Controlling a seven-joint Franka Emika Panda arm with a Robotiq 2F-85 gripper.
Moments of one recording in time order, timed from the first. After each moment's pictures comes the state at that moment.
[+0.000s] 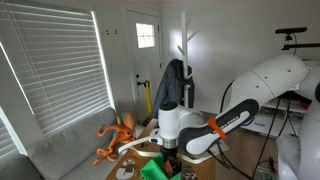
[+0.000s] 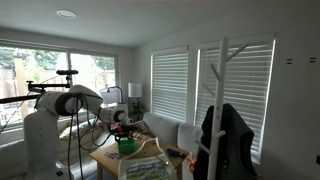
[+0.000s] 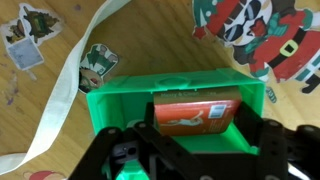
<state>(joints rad) 0.26 -0.07 0.11 -2.27 -0.06 2.24 -0.63</state>
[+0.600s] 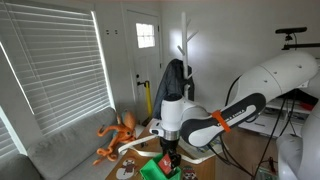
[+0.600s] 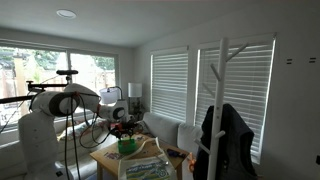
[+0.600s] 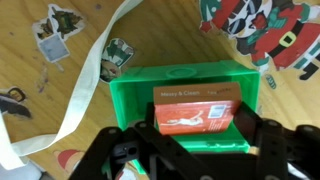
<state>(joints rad) 0.24 -0.13 0.11 -2.27 -0.05 2.25 -0.64</state>
